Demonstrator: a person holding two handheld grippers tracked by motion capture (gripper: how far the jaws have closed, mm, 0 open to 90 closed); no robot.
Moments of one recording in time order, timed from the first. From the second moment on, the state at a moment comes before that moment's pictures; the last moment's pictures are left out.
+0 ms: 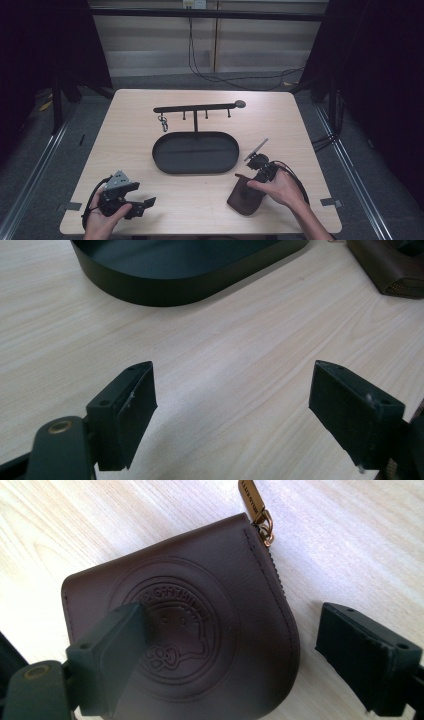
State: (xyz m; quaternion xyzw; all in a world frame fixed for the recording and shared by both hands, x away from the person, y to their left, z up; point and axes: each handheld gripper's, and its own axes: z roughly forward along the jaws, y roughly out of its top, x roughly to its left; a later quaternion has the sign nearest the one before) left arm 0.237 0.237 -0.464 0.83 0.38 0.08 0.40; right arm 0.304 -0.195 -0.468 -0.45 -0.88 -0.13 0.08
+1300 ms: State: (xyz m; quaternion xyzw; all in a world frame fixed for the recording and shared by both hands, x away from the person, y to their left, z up) left arm 0.237 0.240 -0.463 0.83 0.38 0.08 0.39; right arm 0.311 -0.209 -0.428 -0.48 -0.86 -0.17 0.07
